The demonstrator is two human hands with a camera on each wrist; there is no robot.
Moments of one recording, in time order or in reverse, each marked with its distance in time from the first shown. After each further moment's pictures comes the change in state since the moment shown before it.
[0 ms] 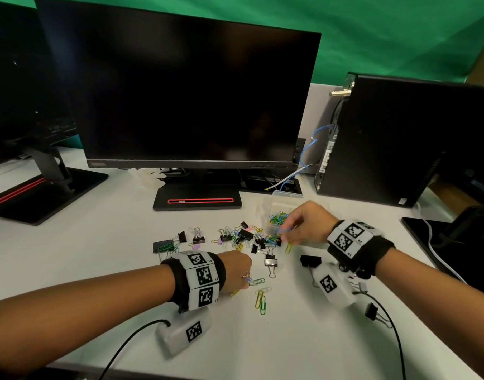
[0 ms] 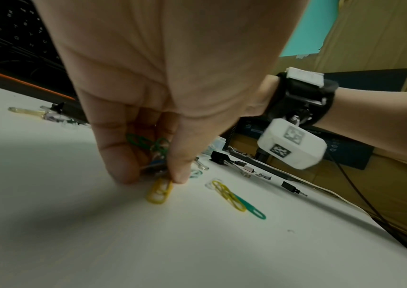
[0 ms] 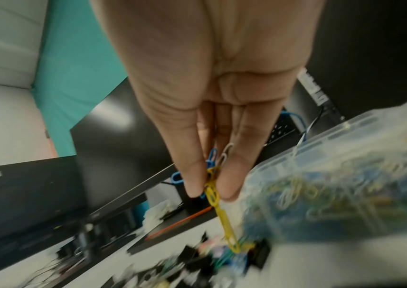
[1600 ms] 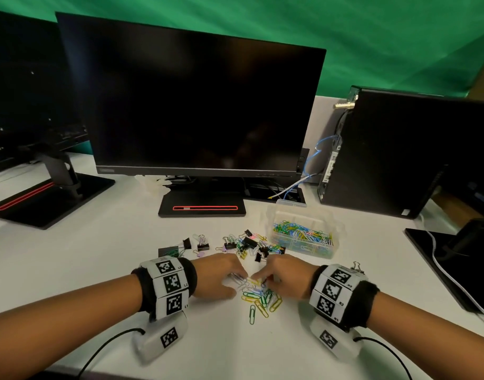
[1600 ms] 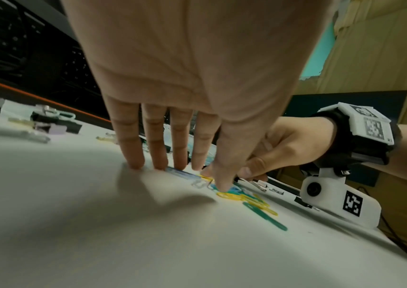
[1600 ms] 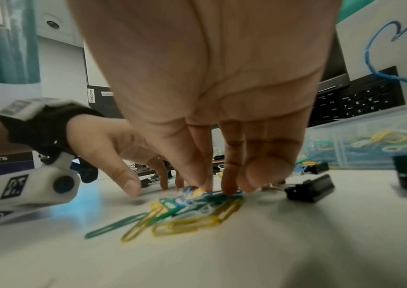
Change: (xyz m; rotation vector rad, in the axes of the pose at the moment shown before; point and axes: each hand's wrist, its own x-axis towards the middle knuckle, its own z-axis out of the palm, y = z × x) left_hand -0.023 -0.040 0.004 -0.079 0.146 0.206; right_hand -0.028 -0.011 0.070 -0.565 -0.267 -0.327
